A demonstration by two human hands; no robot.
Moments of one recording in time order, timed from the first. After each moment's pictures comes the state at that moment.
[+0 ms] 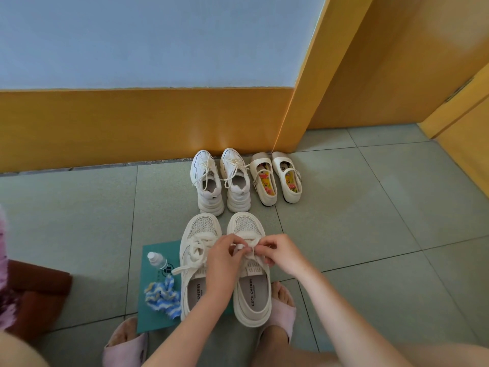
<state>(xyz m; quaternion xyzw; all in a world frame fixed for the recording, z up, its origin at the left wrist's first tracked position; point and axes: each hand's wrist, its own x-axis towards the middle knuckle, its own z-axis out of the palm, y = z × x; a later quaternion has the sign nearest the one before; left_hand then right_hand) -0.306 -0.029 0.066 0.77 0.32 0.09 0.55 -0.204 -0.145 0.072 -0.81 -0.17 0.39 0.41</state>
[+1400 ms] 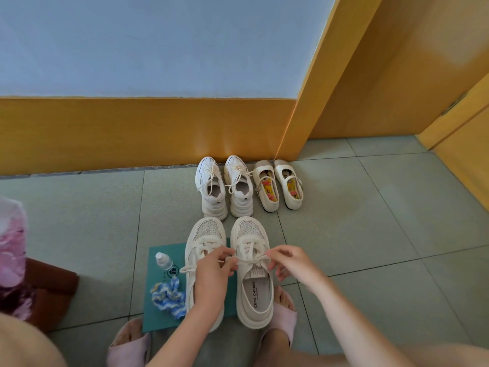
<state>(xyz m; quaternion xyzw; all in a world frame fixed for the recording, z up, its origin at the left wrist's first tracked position) -0.337 -0.019 0.084 0.68 0.39 0.07 0.62 -0.212 -0.169 0.080 -0.76 -0.05 0.42 0.48</state>
